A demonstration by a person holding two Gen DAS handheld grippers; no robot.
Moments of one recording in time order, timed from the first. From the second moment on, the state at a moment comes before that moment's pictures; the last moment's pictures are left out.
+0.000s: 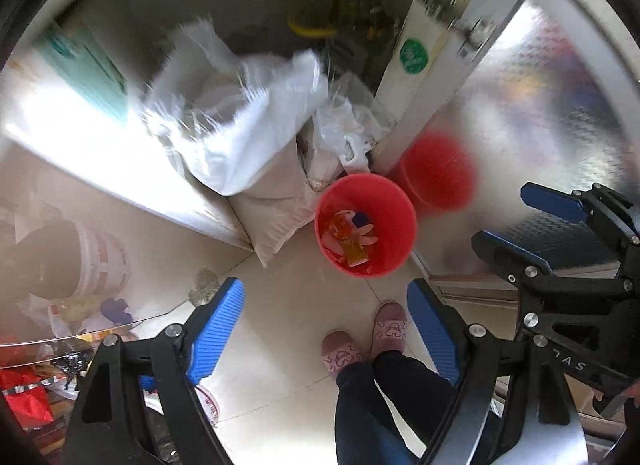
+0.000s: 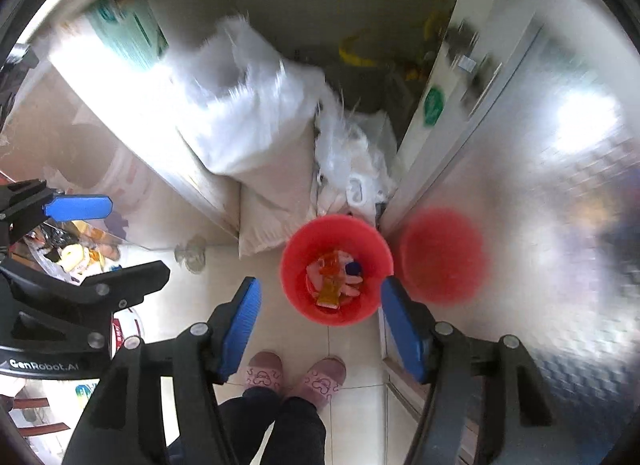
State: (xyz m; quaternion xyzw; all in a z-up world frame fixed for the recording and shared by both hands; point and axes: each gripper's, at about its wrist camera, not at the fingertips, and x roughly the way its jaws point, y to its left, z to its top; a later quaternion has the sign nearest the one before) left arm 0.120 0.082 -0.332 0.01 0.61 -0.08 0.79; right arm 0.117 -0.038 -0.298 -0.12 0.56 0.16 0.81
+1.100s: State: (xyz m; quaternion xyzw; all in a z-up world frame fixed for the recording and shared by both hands) left arm 0.175 -0.018 -0.072 0.13 0.47 -0.25 0.84; right arm 0.100 -0.134 -0.031 -0.04 0.40 -0.06 0.91
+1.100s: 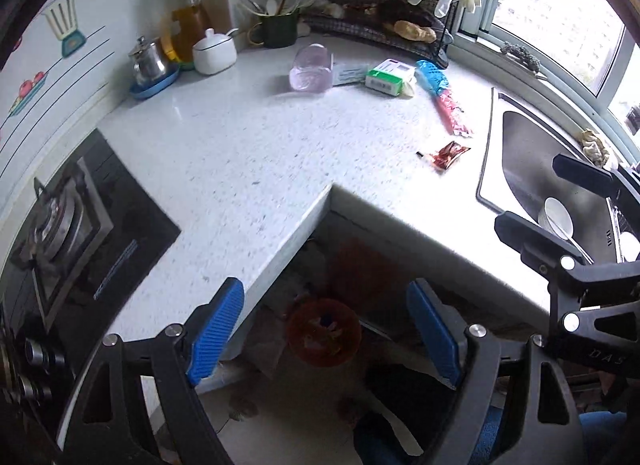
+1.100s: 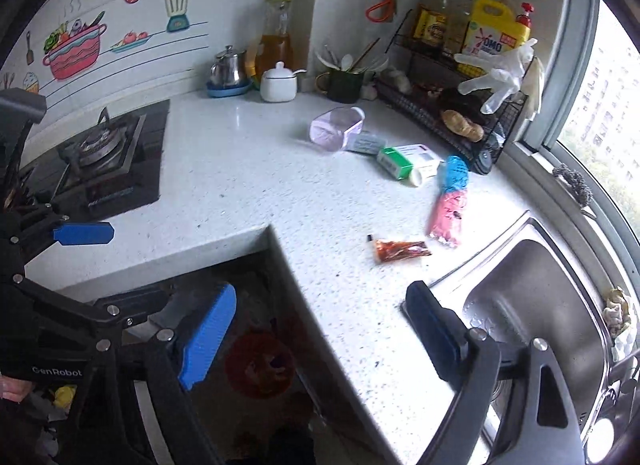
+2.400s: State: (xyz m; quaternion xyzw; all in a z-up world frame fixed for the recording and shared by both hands) left arm 0.280 -0.281 -0.154 0.30 0.51 -0.40 0.70; right arm 0.141 -0.327 -0.093 0.15 0.51 -0.23 0.82
